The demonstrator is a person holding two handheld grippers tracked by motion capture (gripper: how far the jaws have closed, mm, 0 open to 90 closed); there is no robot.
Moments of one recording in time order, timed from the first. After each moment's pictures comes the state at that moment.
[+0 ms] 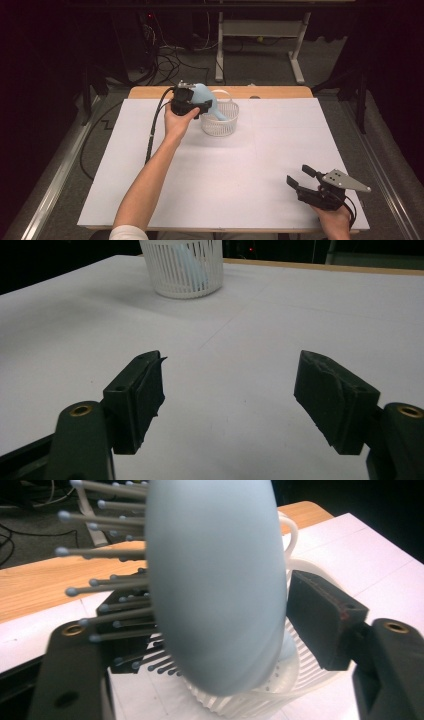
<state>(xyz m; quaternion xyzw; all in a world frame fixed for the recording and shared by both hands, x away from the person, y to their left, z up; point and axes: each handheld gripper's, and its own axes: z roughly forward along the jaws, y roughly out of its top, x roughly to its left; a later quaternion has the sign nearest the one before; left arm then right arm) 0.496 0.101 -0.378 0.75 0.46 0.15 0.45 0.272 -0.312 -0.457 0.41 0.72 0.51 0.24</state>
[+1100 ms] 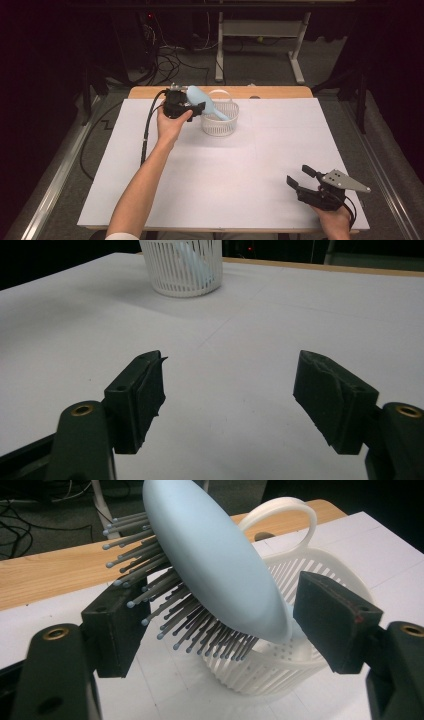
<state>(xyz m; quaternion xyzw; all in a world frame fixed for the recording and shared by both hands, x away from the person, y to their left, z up) 0.484 0.120 -0.378 0.74 0.48 0.16 0.45 0.271 -0.311 -0.457 0.41 0.72 0.51 0.24</state>
